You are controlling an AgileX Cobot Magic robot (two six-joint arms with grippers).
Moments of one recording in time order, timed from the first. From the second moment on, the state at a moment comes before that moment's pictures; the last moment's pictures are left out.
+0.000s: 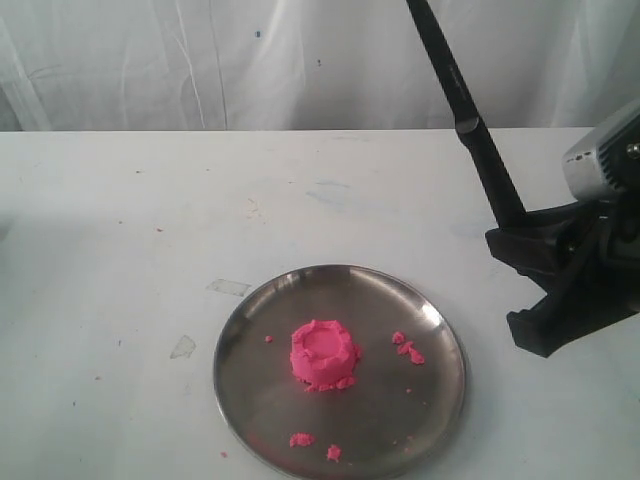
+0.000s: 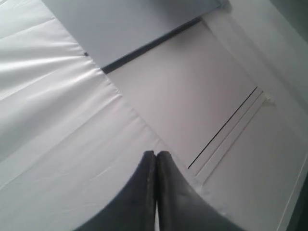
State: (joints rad) left arm 0.05 0.00 0.02 -0.47 -0.97 -0.52; right arm 0.33 0.87 -0.56 0.72 0.37 -0.94
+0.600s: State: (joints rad) left arm 0.05 0.01 0.02 -0.54 -0.36 0.24; right arm 0.33 0.87 -0.56 0.72 0.37 -0.94
